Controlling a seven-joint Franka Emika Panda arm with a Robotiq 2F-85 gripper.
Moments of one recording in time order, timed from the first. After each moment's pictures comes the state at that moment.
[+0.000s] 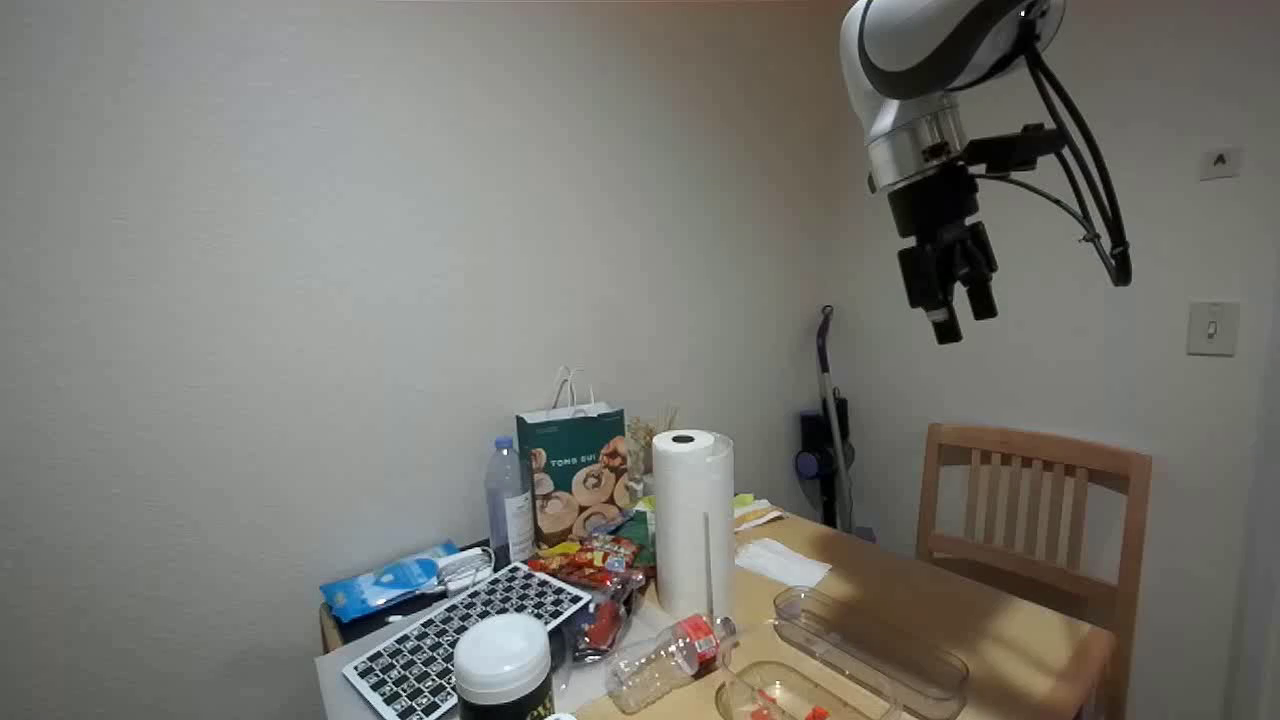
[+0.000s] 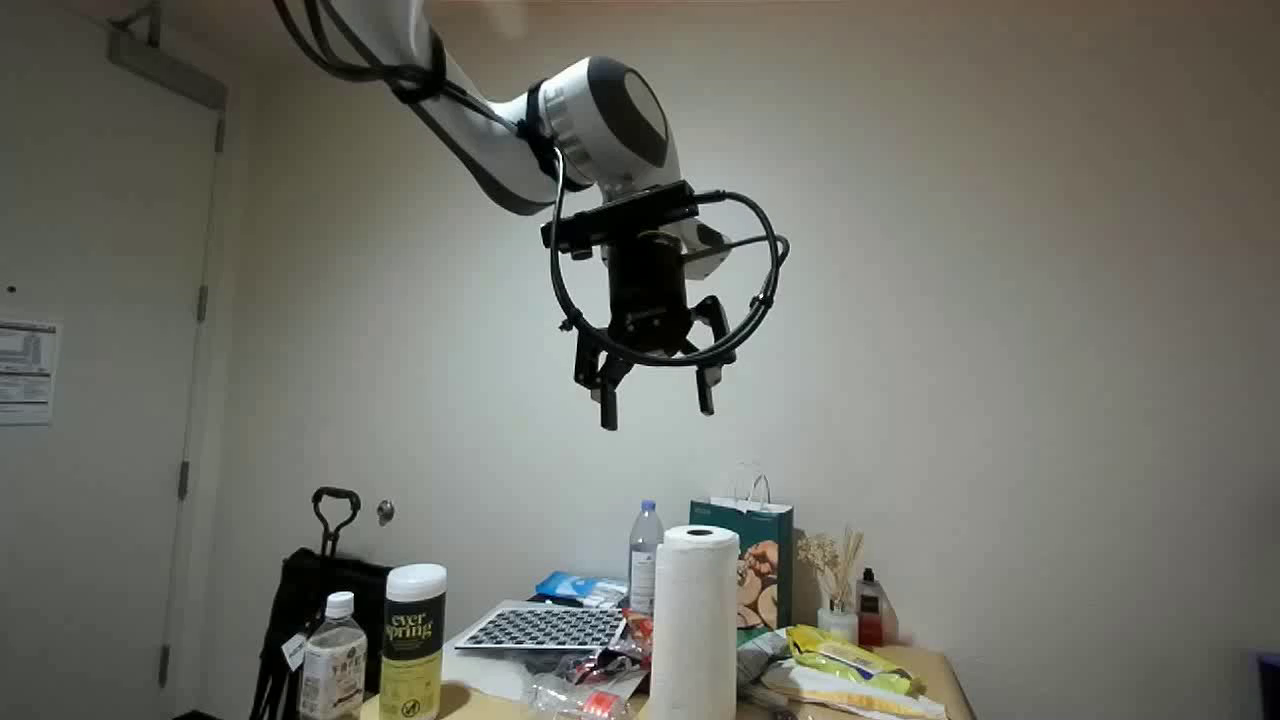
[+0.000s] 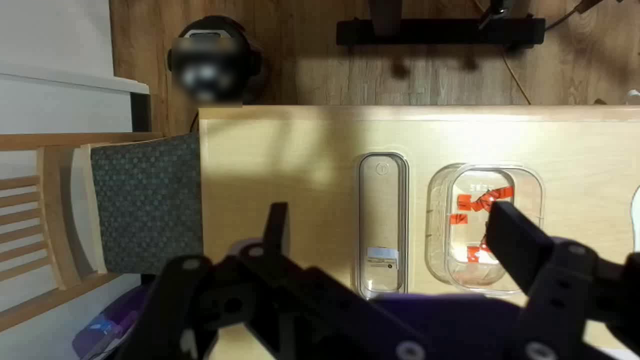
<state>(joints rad) -0.10 -0.28 -0.07 -2.06 -0.25 1.60 -0.12</state>
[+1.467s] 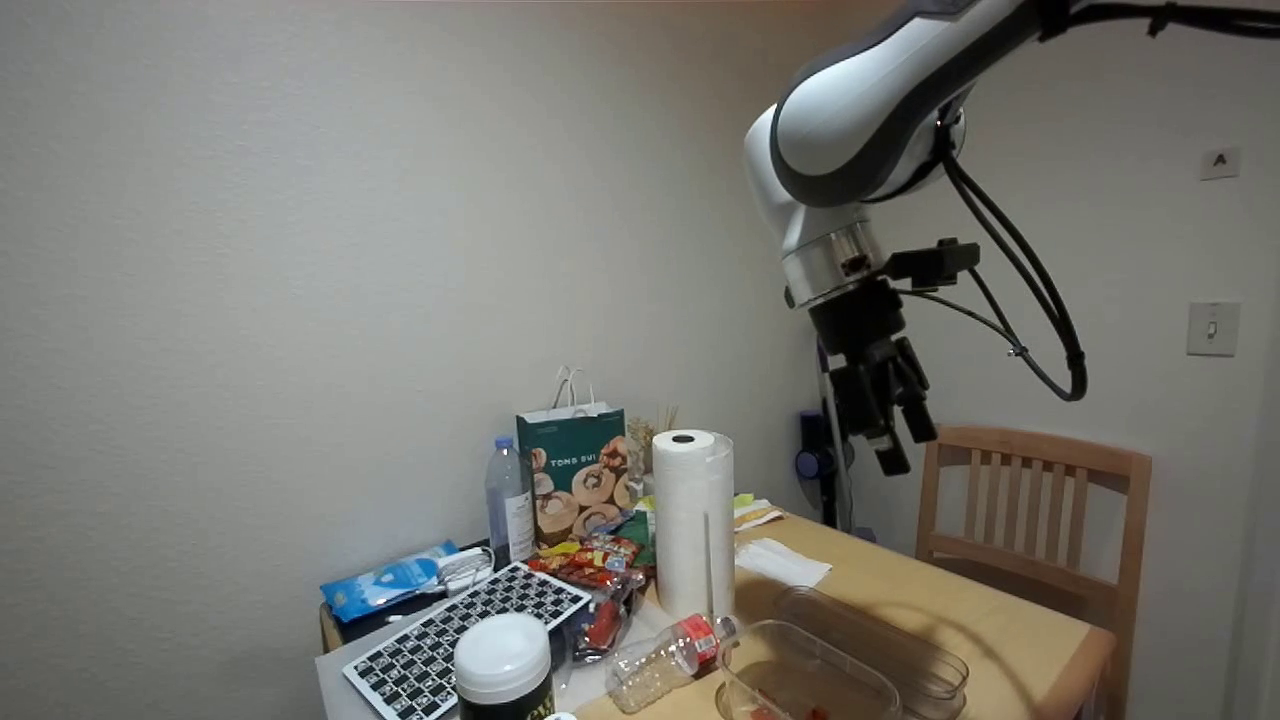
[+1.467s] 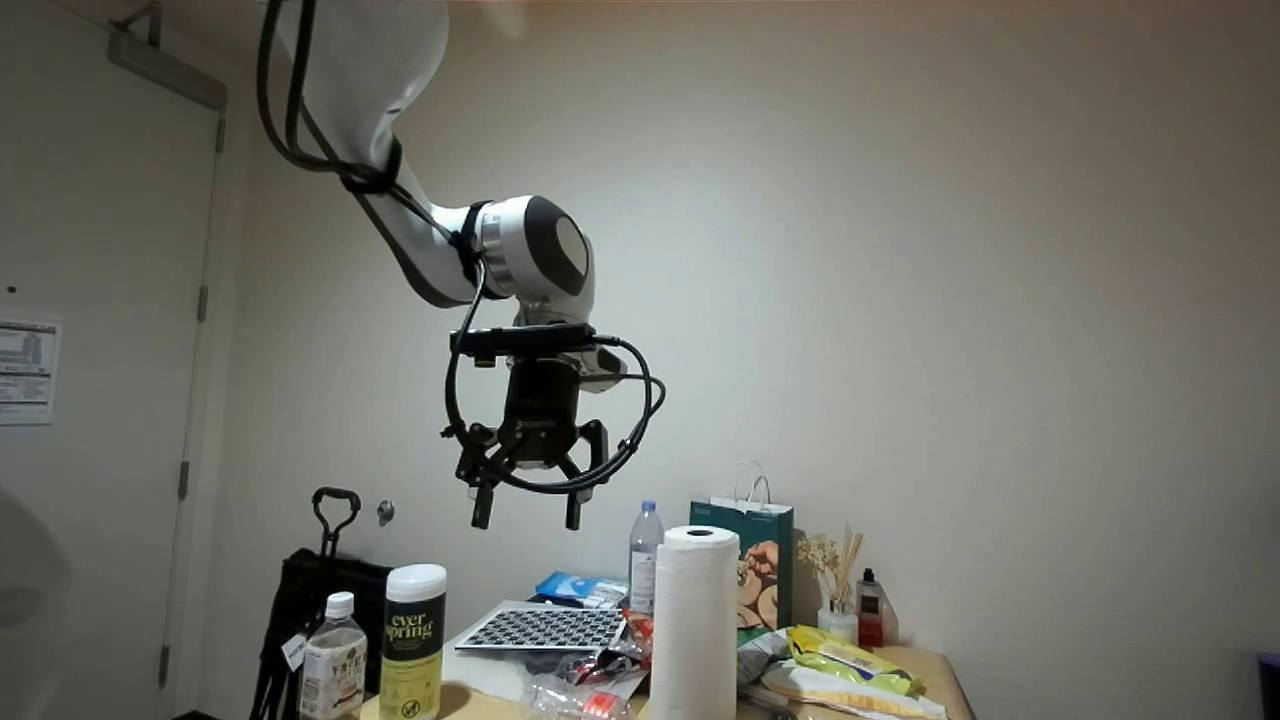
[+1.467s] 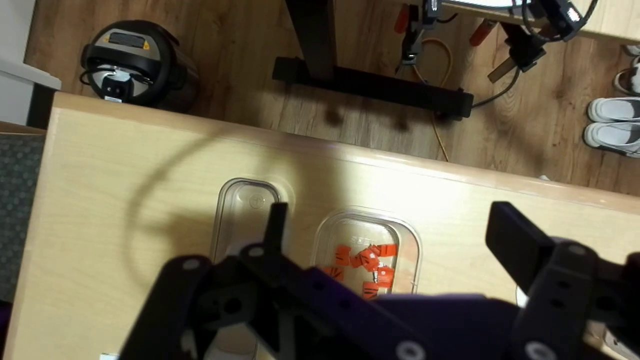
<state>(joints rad) 0.04 -0.16 0.01 -2.19 -0.12 1.67 -0.08</state>
